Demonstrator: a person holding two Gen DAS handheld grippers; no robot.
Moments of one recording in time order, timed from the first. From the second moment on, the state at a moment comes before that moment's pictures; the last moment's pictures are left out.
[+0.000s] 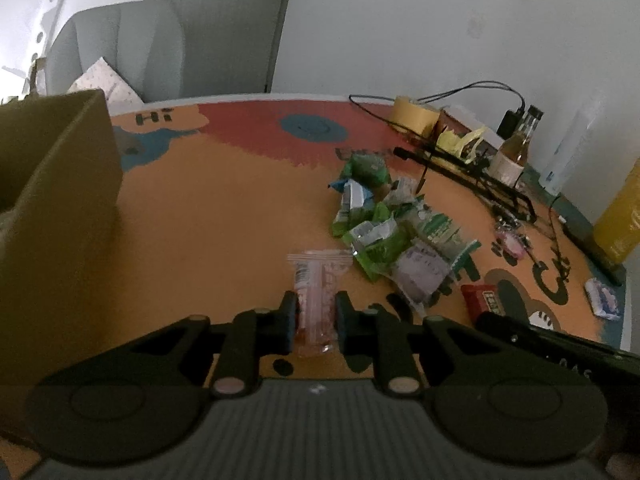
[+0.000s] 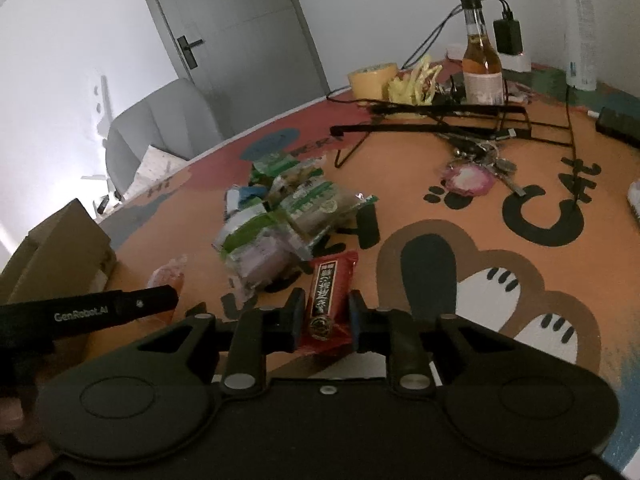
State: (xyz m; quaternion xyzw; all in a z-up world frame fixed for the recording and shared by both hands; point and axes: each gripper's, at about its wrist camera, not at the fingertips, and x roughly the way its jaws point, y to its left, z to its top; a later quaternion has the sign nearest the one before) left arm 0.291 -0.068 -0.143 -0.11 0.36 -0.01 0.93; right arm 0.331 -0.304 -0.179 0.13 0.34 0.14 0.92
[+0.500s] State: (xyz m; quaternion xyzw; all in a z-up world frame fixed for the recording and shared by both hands) left arm 0.264 -0.050 -0.097 -0.10 0.31 -0.01 0.94; right arm 0.320 -0.278 -0.145 0.14 0.31 0.18 0.92
